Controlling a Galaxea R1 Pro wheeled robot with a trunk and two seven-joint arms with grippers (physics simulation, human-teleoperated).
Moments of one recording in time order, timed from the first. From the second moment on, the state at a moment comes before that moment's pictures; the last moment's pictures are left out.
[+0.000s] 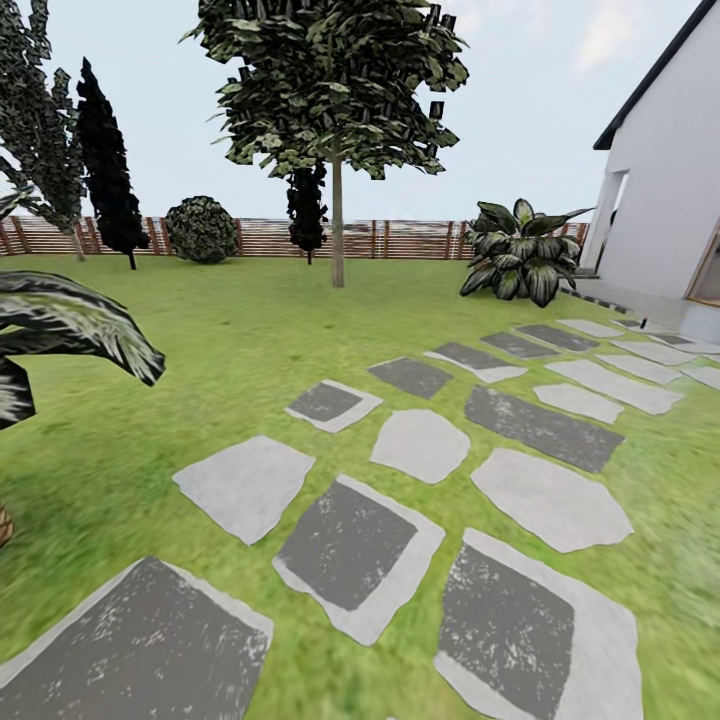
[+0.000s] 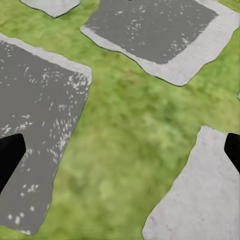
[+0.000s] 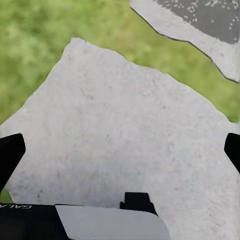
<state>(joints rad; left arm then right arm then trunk) 0.06 -0.04 0.00 -0.48 0.00 -0.55 0.00 -0.02 0.01 0.01 -0.28 0.01 -0.33 0.00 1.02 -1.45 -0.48</state>
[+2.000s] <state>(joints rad) 0.06 -0.04 0.00 -0.48 0.00 -0.55 0.00 -0.02 0.00 0.01 -0.28 0.01 -0.33 0.00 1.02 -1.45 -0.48</state>
